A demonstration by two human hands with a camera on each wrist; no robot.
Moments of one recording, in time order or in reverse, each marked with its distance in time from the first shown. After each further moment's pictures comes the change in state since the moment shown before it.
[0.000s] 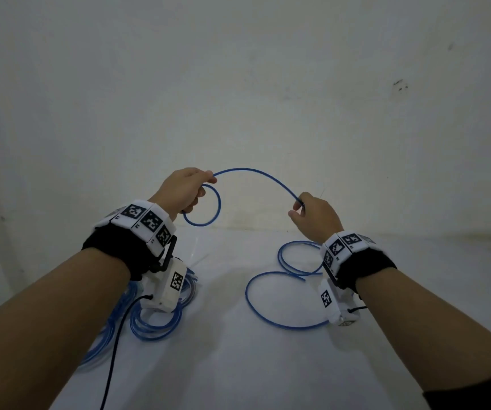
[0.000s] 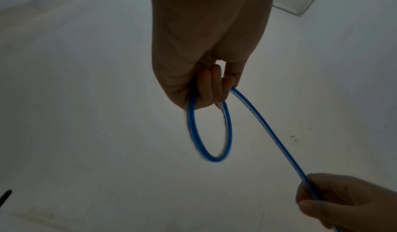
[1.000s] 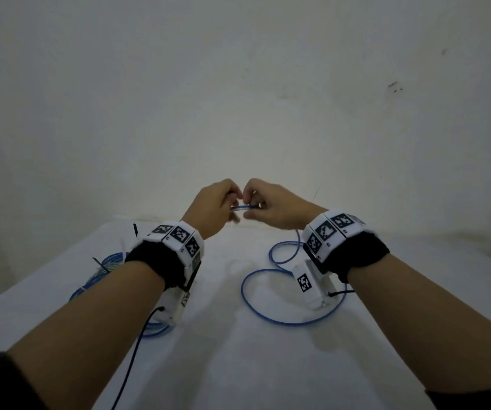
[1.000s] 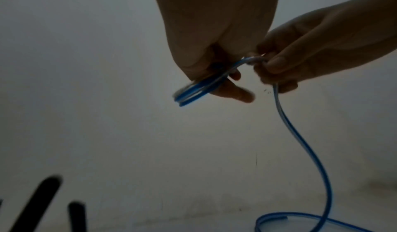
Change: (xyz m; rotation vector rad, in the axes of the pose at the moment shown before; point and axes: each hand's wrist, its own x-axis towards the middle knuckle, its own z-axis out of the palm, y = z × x) left_hand 0.000 -0.037 0.049 0.277 -0.033 0.493; right_hand -0.006 -0.076 -0.024 0.198 -0.363 -0.409
